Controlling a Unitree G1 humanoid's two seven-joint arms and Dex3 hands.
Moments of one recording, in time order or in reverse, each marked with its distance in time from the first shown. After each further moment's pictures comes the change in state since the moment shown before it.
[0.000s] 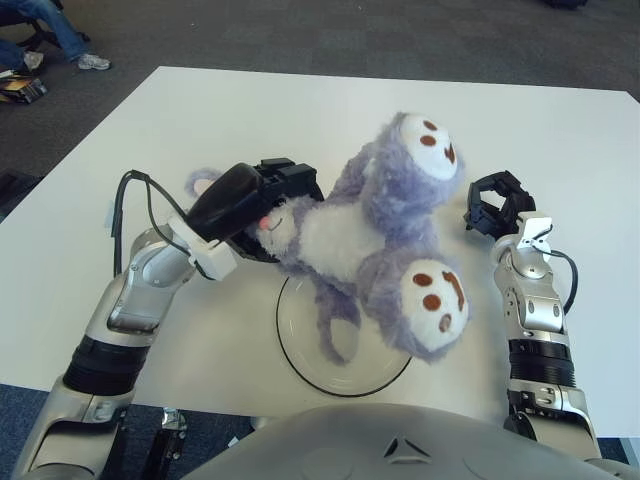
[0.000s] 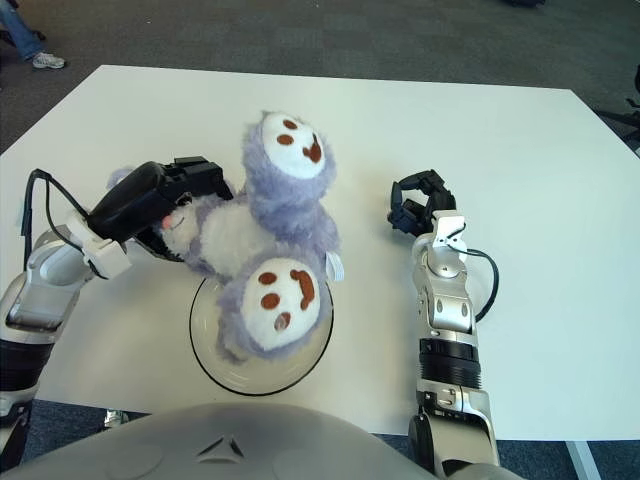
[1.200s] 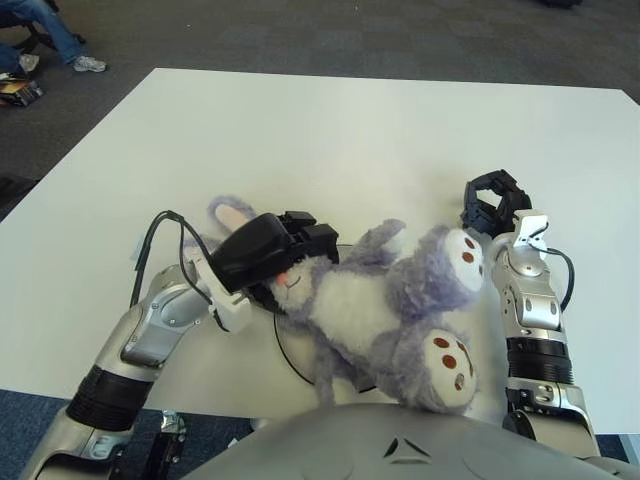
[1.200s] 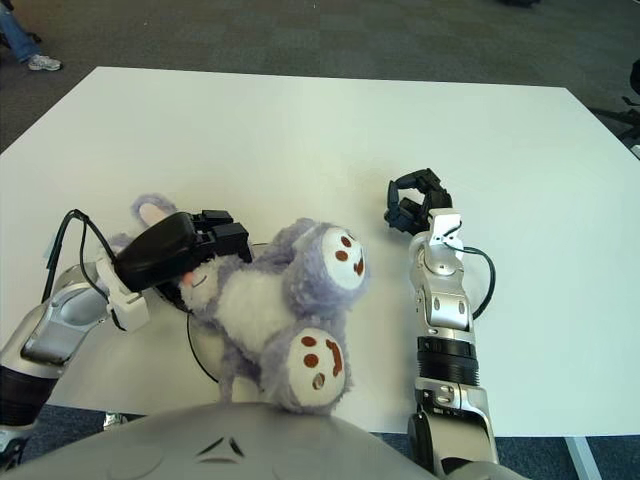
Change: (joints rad) left arm 0.110 0.000 -0.071 0.026 0.116 -0.152 0.001; right arm -0.007 0.004 0.002 0.005 0.000 0.004 -0.007
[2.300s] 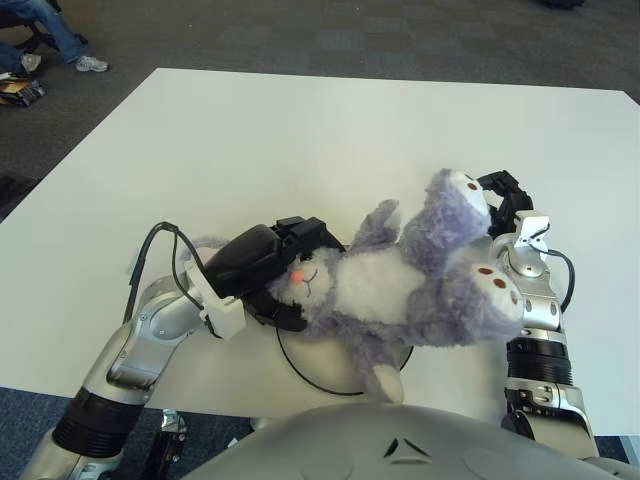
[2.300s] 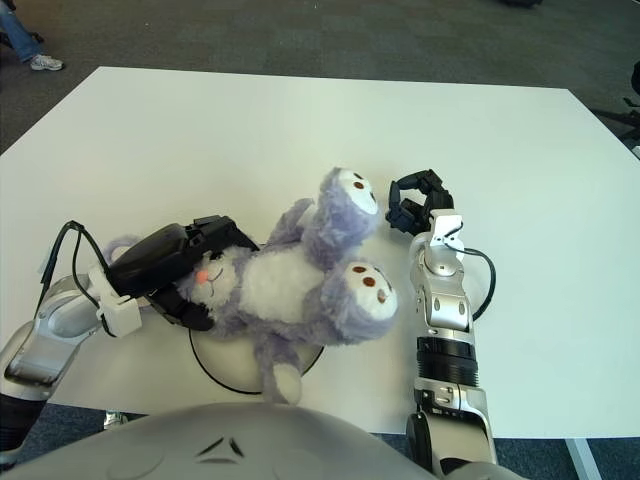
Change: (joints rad) left arm 0.097 0.030 0.016 -0.123 -0.158 0.188 -0.130; right arm 0.001 0.005 -0.001 0.000 0.000 0.000 -0.002
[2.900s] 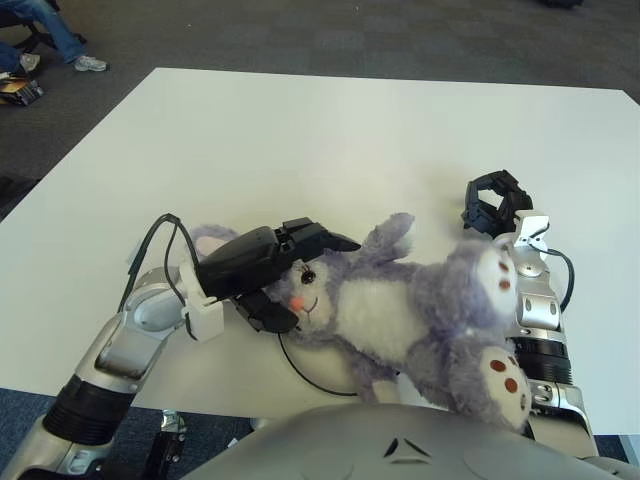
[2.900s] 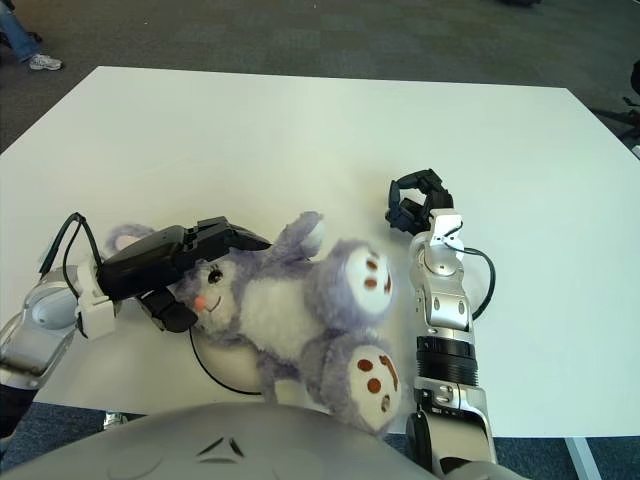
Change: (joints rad) left arm -0.078 0.048 -0.022 0.102 -0.242 -0.203 -0.139; right arm -0.003 0.000 0.001 0.004 0.000 0.000 0.000
